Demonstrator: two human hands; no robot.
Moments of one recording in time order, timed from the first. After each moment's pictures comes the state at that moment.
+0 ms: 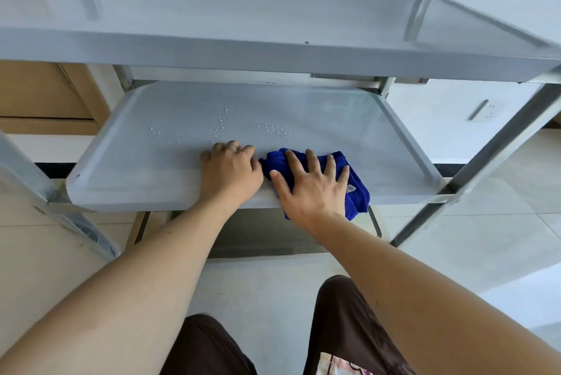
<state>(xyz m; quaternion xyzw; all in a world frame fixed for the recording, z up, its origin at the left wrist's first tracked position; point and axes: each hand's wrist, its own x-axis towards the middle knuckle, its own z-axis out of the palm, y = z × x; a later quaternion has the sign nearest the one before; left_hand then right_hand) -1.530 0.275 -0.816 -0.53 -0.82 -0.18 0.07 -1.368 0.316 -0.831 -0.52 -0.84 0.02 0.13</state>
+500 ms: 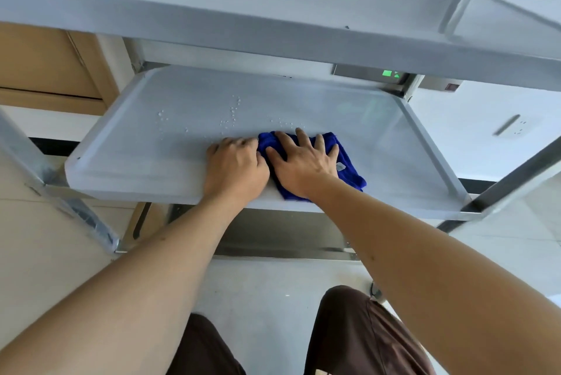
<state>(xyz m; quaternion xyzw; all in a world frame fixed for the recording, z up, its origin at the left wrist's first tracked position) -1.528 0.272 -0.813 -0.52 -0.82 -0.24 0.07 -1.417 0.372 -0.817 -0.46 -0.88 0.09 0.06</state>
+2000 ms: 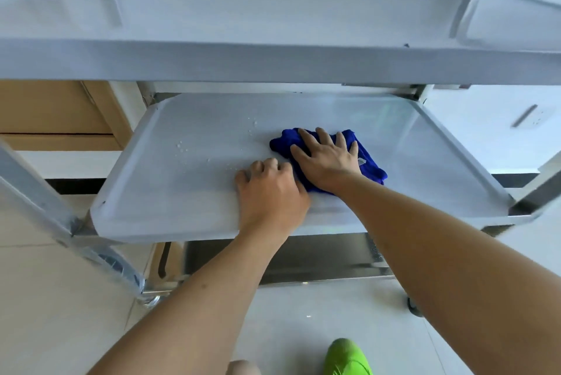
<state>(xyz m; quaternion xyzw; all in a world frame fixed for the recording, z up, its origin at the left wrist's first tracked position) -1.523 0.276 -0.815 -0.52 -0.83 -0.18 0.07 -1.448 0.410 -0.817 -0.51 -0.85 0.10 0.08</state>
